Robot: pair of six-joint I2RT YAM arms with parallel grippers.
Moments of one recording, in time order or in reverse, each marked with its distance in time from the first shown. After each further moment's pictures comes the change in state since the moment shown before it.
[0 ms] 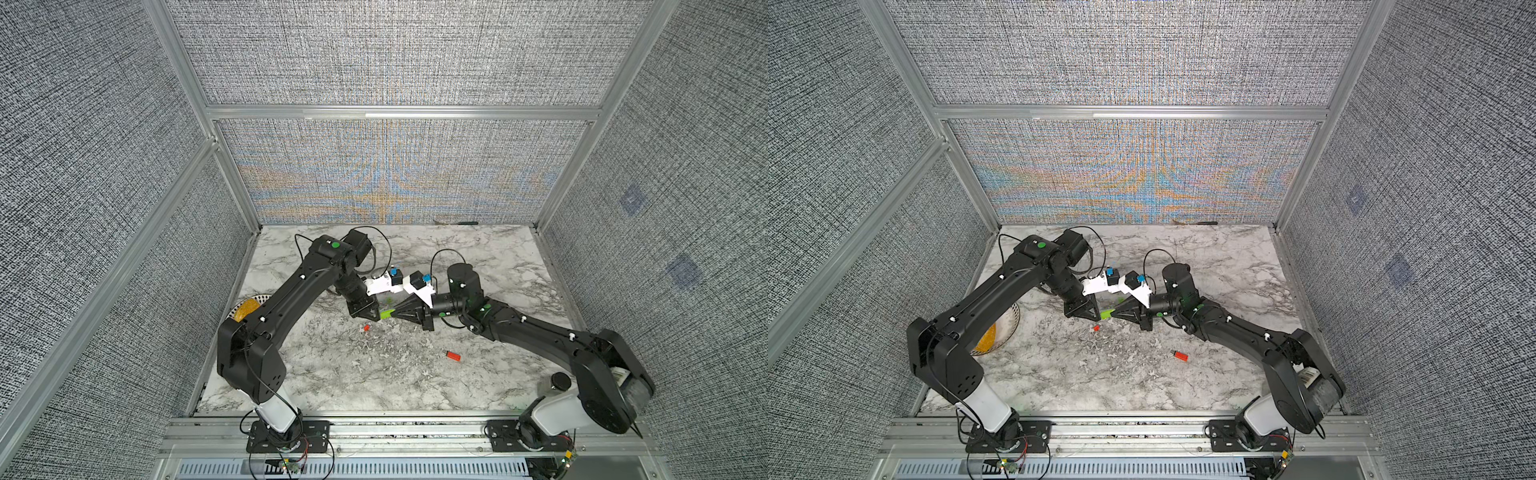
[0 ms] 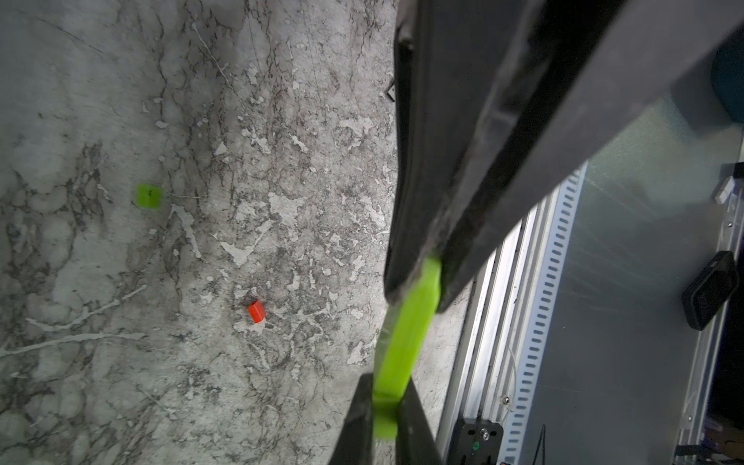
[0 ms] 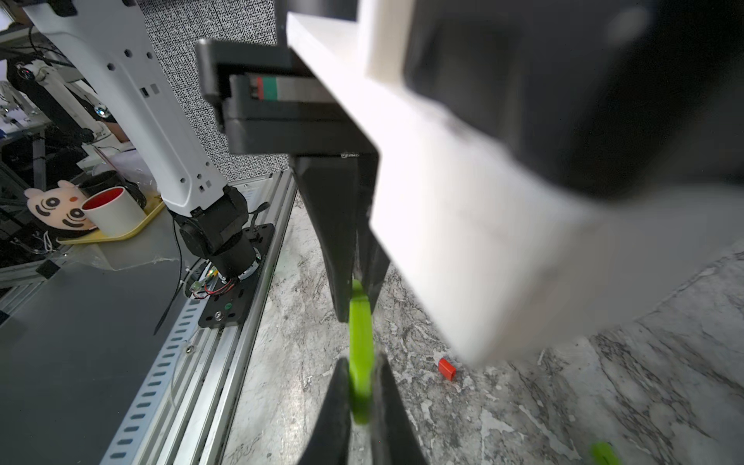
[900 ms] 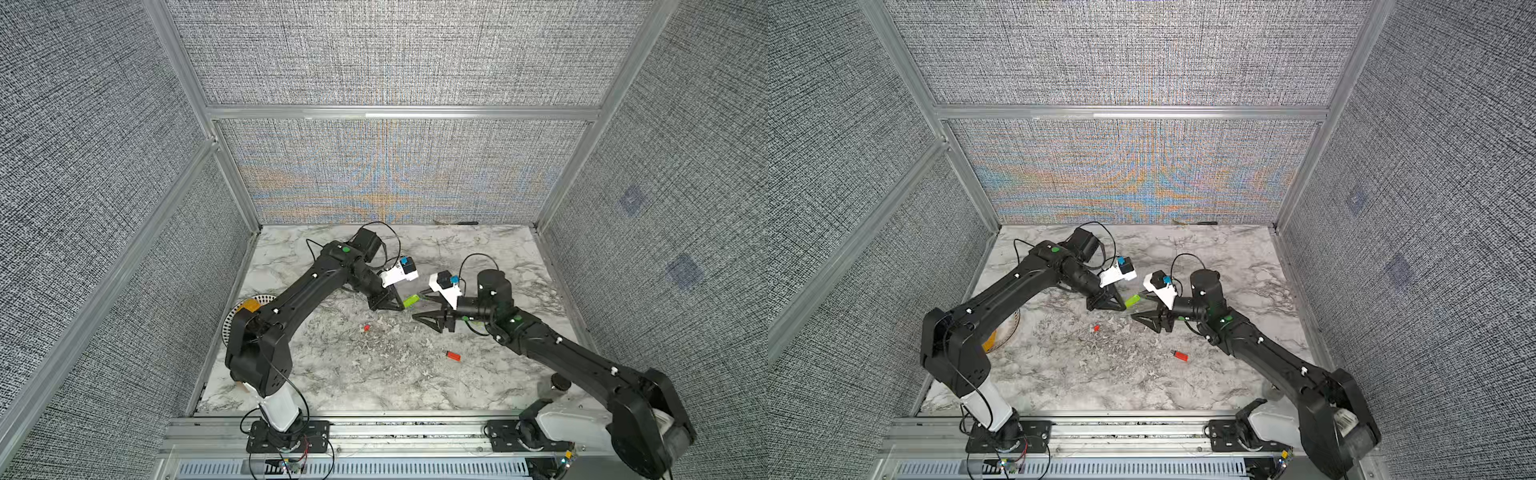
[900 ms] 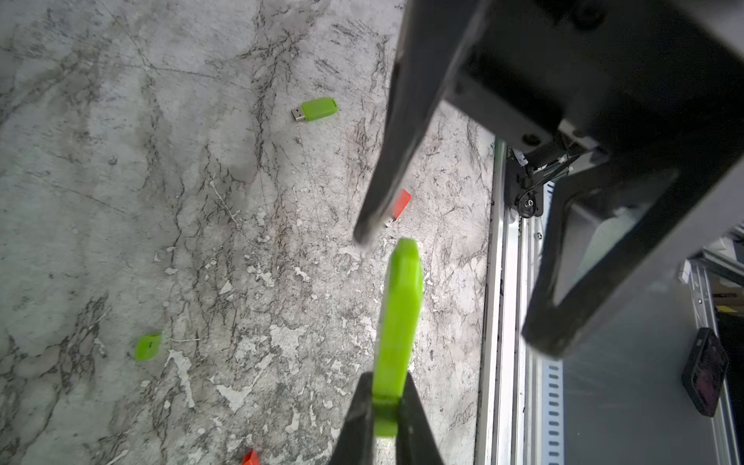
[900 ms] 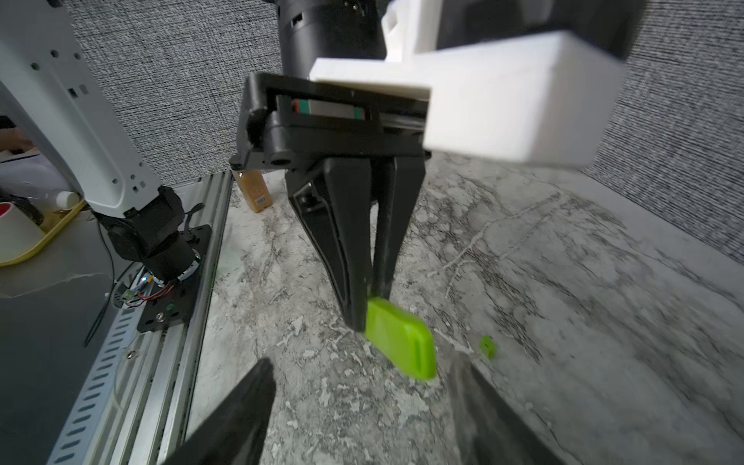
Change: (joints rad) left arm -0.014 0.087 -0.030 0.315 0.199 -0.112; right arm -0.171 -0.315 -0.179 -0.113 0.185 -0.033
